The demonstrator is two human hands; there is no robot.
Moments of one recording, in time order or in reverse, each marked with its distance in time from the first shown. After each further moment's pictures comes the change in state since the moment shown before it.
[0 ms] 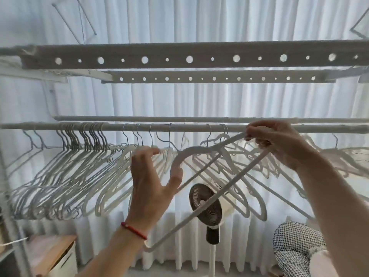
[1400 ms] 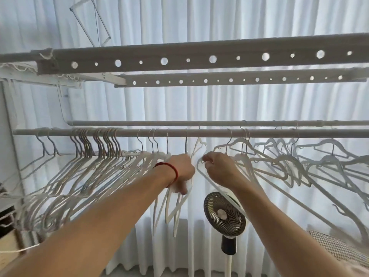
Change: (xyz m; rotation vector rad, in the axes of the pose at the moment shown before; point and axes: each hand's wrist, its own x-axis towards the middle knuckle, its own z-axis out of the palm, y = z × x) left_hand 0.111 -0.021 0.031 0.282 -0.876 -0.491; right_hand 0.051 0.087 0.172 -0.769 -0.004 0.063
